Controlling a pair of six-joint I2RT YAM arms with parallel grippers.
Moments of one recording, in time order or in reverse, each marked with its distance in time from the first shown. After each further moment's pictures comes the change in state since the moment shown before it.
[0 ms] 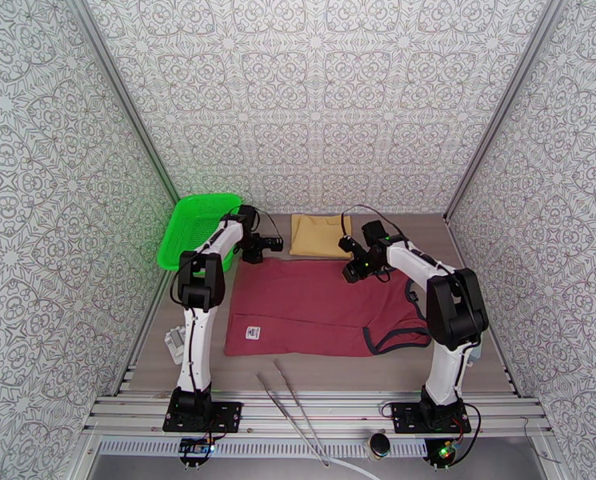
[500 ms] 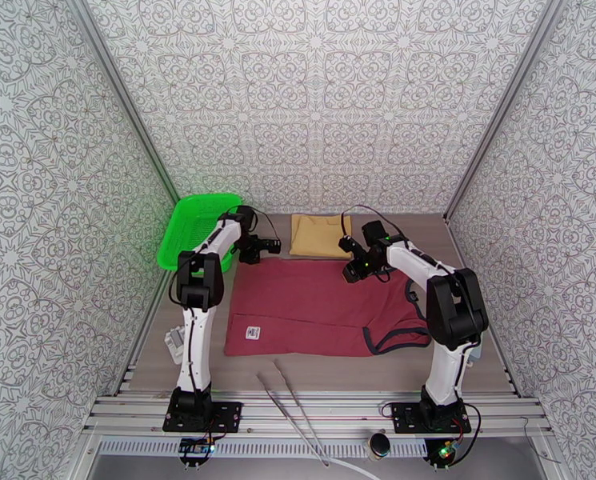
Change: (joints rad) left arm 0.027 -0.021 0.004 -0.055 0.002 0.032; right arm 0.000 0.000 0.000 0.000 0.003 0.000
